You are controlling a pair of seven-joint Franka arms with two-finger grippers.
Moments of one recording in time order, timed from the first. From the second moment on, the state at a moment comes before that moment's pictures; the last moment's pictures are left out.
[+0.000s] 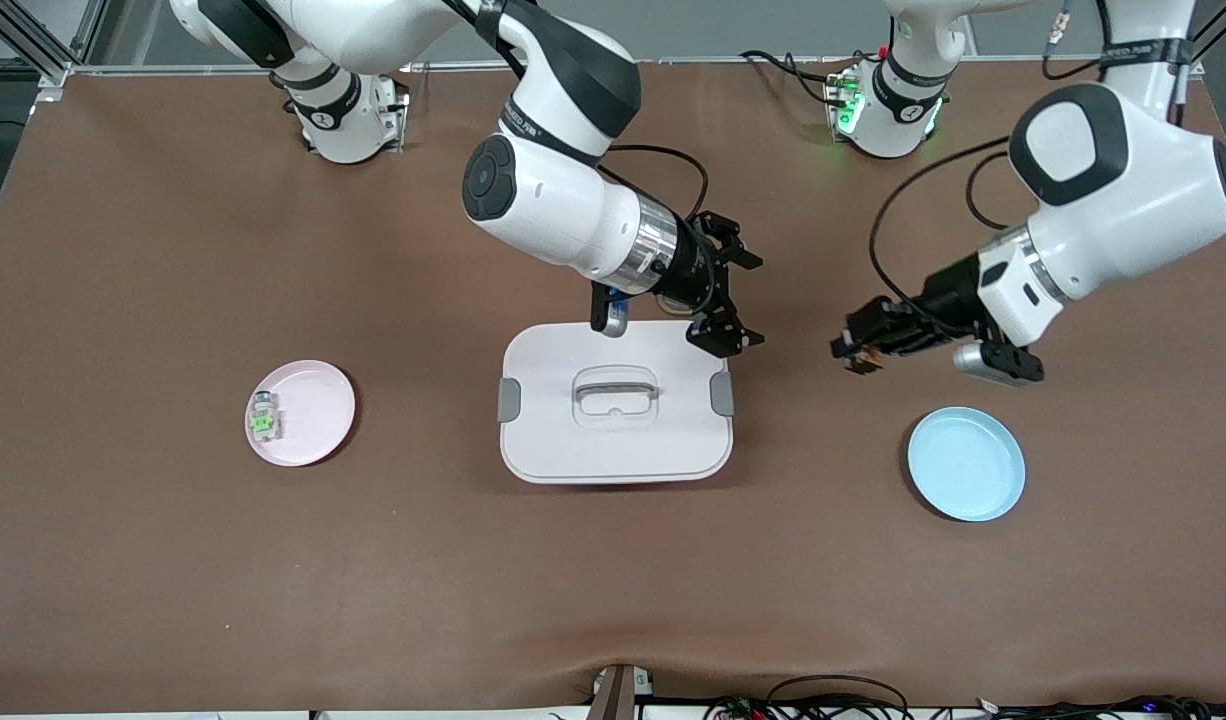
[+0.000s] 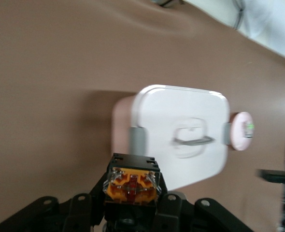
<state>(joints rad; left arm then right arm) 0.15 0.09 -0.34 -1.95 -0.65 2.17 0.11 0.61 0.73 0.28 -1.03 0.51 2.29 2.17</state>
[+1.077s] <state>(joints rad) 0.26 0.54 -0.34 -1.73 0.10 2.27 0.78 0.48 0.72 0.26 -1.01 0.44 1.95 1.14</state>
